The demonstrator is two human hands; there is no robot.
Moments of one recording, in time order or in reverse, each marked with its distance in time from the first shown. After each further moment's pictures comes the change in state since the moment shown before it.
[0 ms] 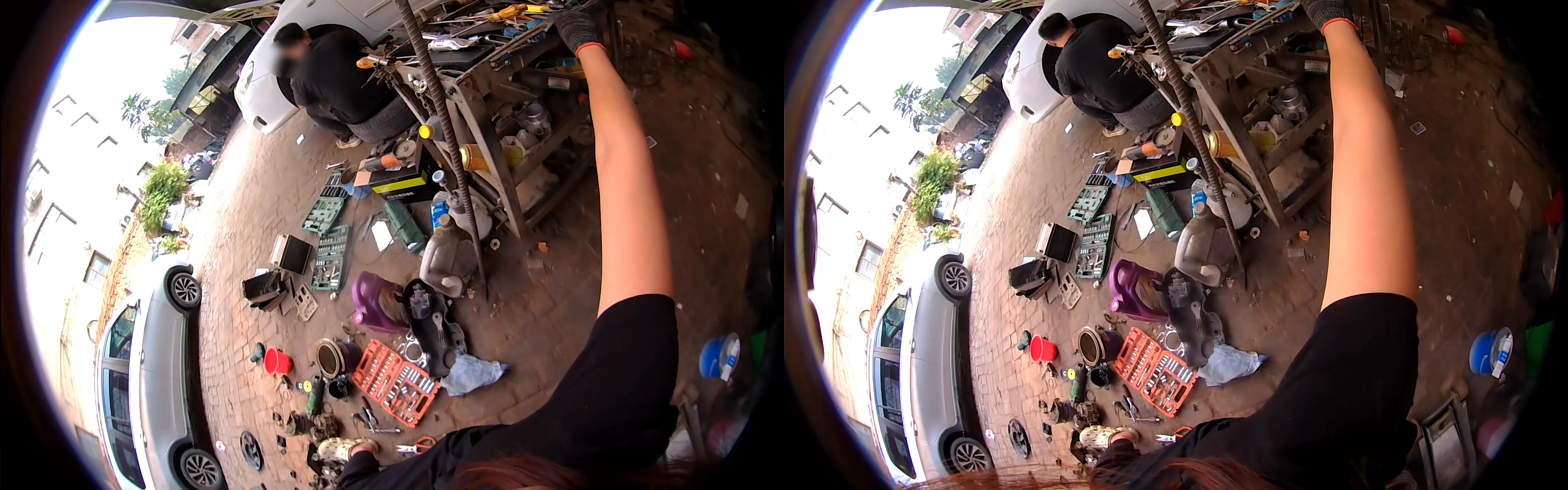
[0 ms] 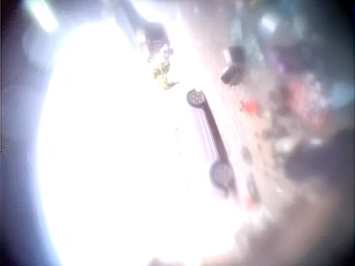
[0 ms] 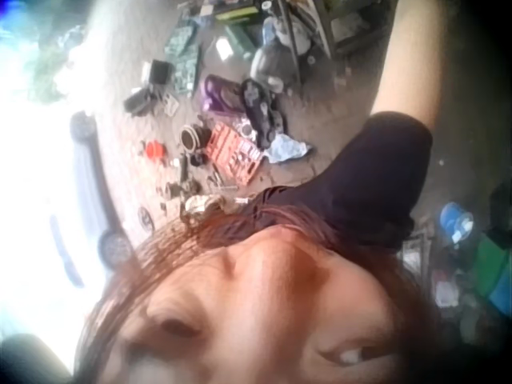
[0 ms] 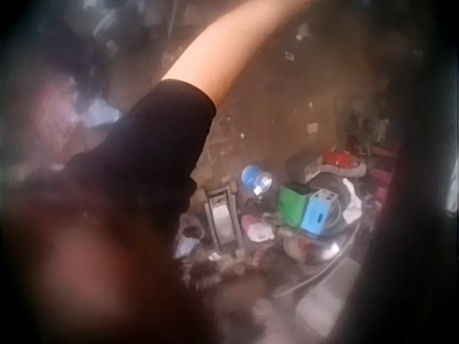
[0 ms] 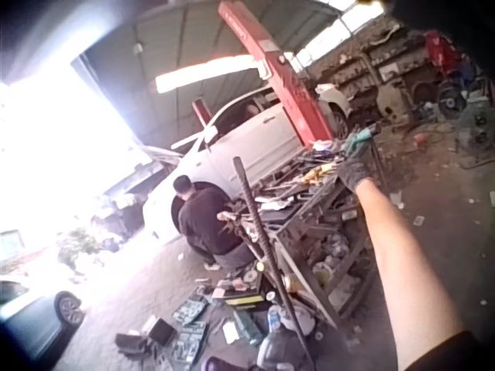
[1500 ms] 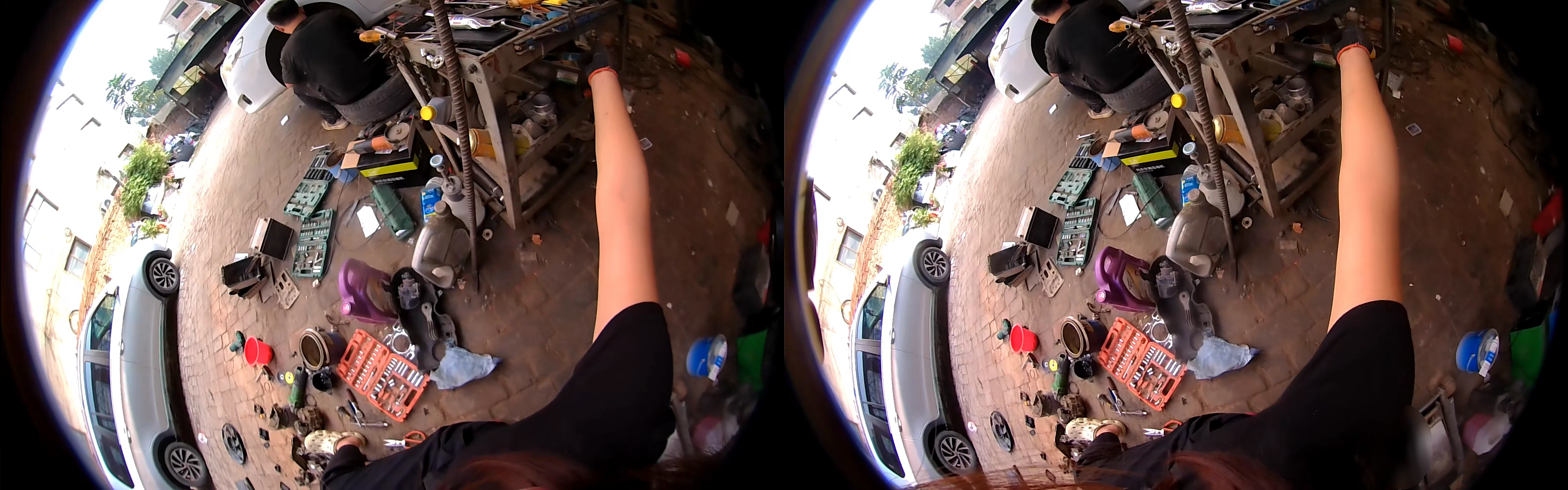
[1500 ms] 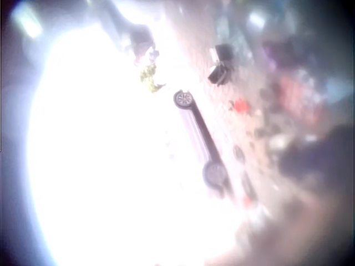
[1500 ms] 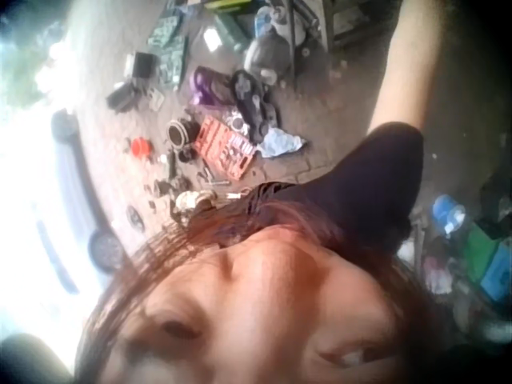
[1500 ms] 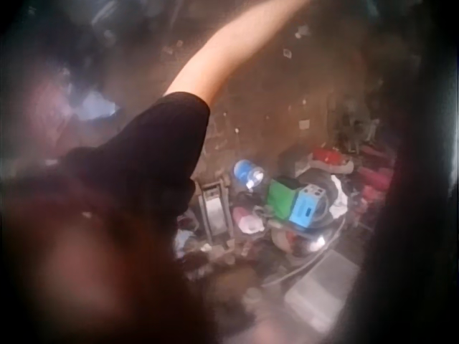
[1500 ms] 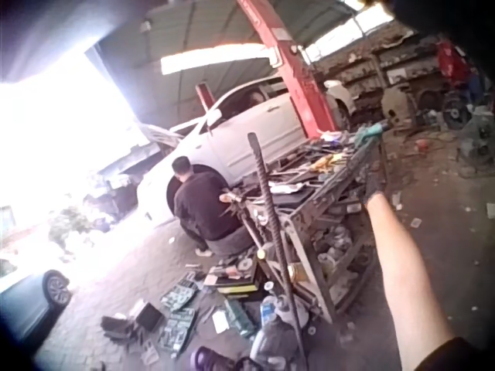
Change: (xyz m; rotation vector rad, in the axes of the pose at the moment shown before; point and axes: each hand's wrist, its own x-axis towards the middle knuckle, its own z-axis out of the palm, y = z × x) left_hand 0.024 0.003 -0.001 -0.088 -0.008 0.013; right_hand -0.051 -0.007 0.050 2.166 0.039 0.883
